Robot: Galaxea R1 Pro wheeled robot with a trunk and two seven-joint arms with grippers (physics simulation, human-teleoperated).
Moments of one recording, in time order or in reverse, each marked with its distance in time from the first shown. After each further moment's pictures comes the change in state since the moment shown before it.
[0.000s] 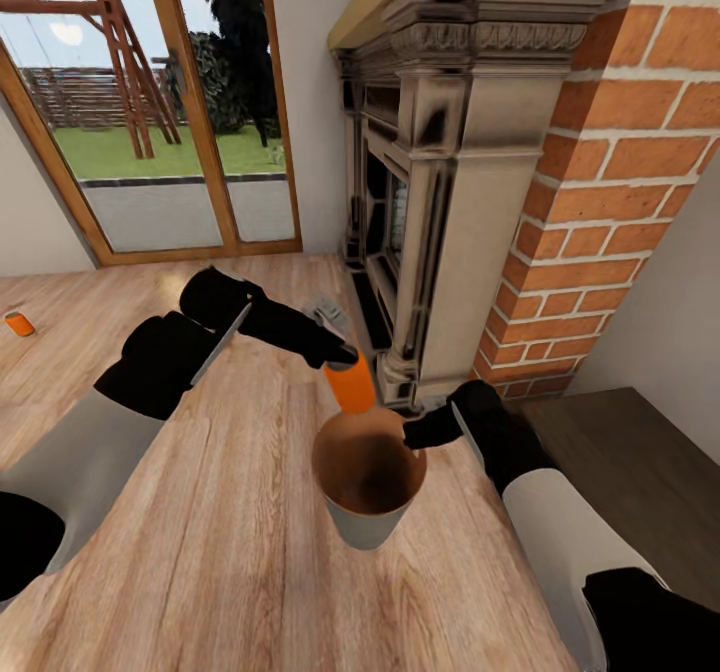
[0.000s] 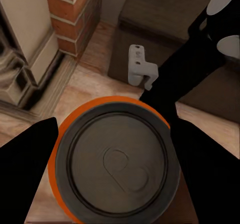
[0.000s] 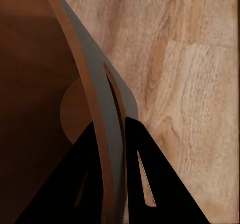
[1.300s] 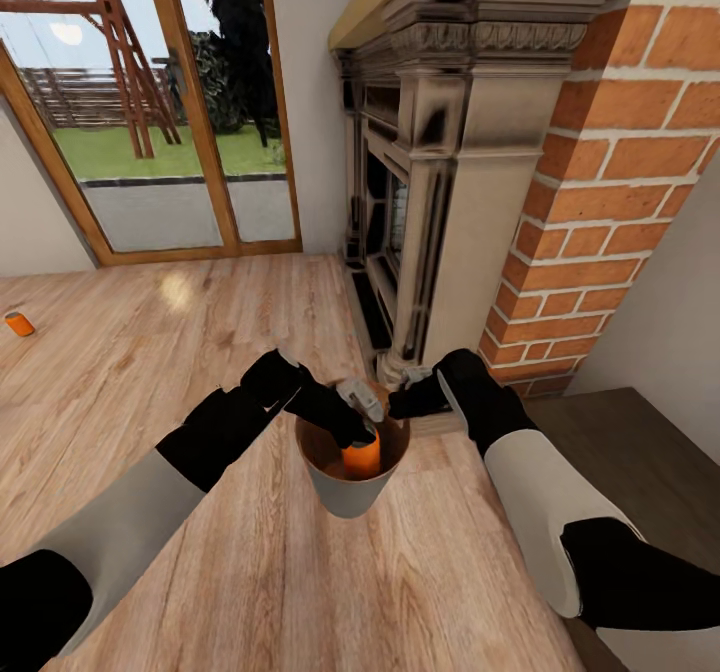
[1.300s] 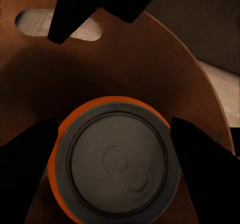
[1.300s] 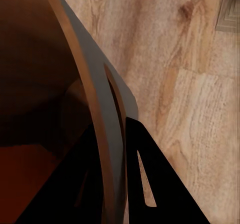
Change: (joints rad) left arm 0.198 -0.104 -0.123 0.106 -0.111 -0.078 0.124; right arm -0.138 0.059 -0.029 0.096 0.012 -0.002 0.000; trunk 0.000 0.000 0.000
